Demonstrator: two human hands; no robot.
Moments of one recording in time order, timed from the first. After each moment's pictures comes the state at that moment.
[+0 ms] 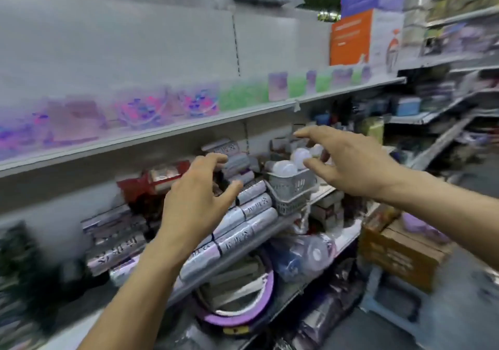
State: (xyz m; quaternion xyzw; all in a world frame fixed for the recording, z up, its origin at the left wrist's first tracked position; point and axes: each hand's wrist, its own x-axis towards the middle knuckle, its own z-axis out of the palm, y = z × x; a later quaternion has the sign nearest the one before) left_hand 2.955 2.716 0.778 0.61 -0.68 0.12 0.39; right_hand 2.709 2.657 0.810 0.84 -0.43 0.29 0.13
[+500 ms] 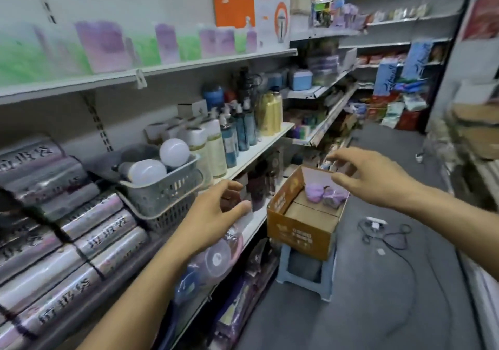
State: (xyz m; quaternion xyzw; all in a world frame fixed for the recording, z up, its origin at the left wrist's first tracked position) left_hand 2.728 2.506 0.669 0.49 -0.77 -0.24 0.33; right_hand 2.431 2.533 0.712 0.71 -0.67 0.20 0.00
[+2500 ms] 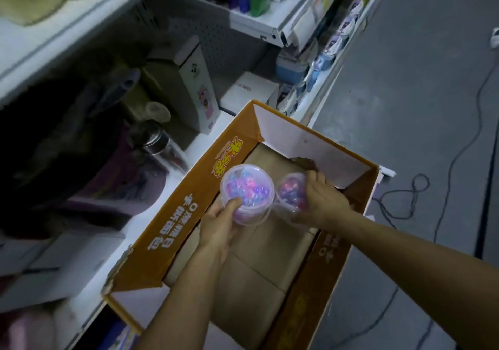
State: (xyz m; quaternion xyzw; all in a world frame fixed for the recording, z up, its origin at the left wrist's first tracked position) left_hand 2.284 1.932 0.246 0.67 -0.20 -0.64 0.31; right_hand 2.080 1.919 0.247 0.63 -0.71 -0.09 -0.30
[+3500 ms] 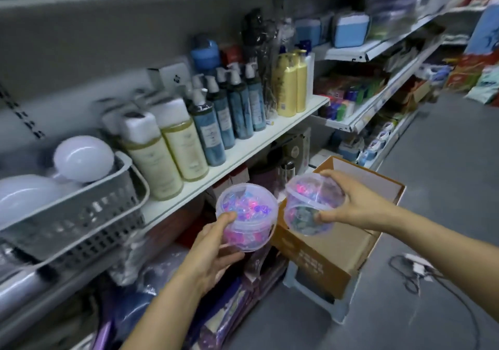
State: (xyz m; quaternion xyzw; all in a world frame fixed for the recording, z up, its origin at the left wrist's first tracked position) left_hand 2.587 2.309 0.539 0.62 -0.28 -0.60 0.43; right_hand 2.302 2.242 0.559 0.73 -0.57 0.20 -0.31
